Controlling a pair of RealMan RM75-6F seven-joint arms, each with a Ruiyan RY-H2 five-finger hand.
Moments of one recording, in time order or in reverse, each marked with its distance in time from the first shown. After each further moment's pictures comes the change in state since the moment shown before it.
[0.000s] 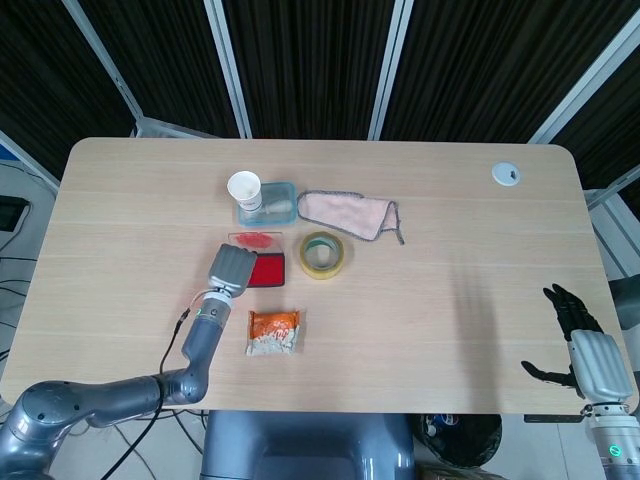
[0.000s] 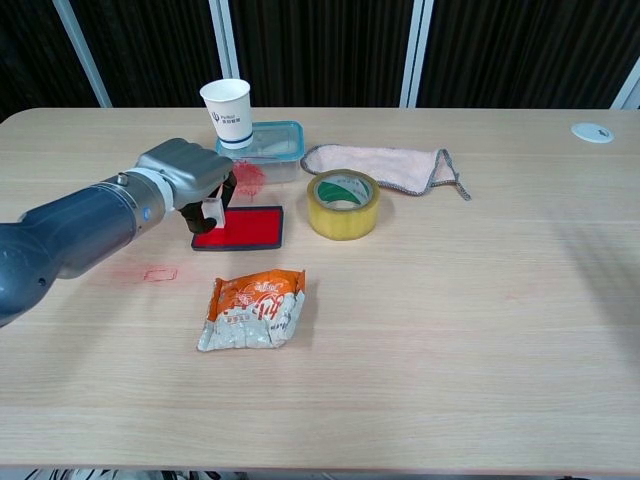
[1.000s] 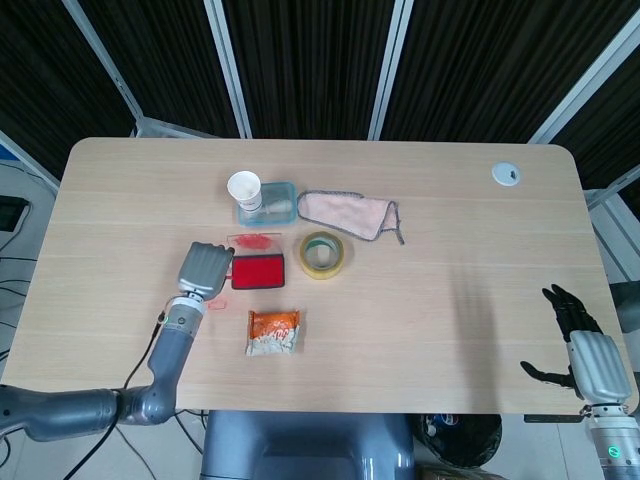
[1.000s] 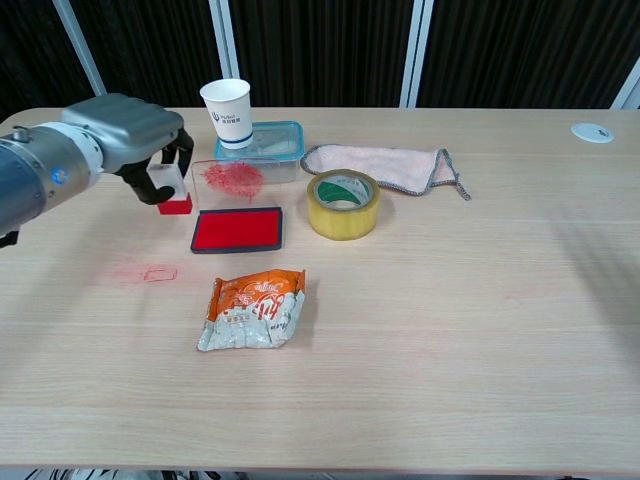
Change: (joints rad) left arm 0.095 0.248 0.024 -0.407 0.065 0.224 0.010; right arm -0.003 -0.005 -0.001 -0.001 -0.006 0.009 -0.008
